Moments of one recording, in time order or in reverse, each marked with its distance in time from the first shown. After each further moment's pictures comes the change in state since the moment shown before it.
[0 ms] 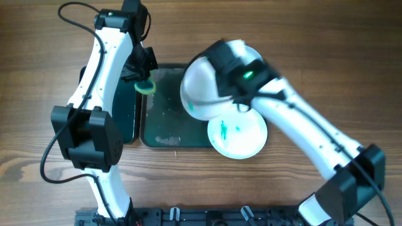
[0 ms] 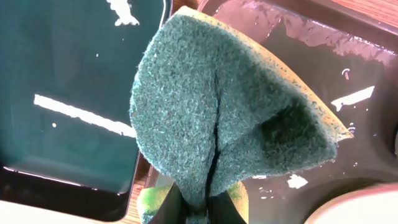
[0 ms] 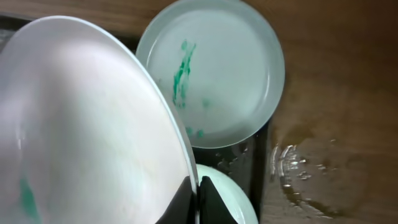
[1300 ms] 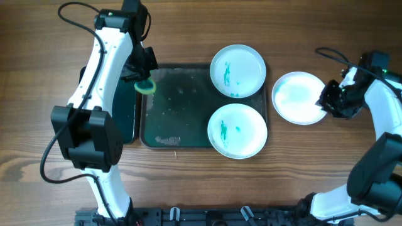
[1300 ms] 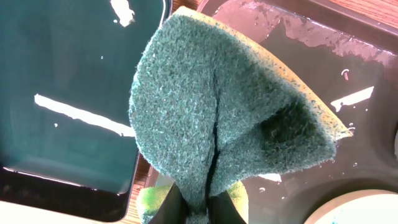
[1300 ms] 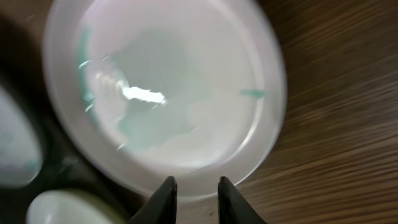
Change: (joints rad) left arm 0.000 0.000 0.000 0.001 0.000 0.000; right arm -0.941 -0.016 -0.334 0.021 -0.568 -0.158
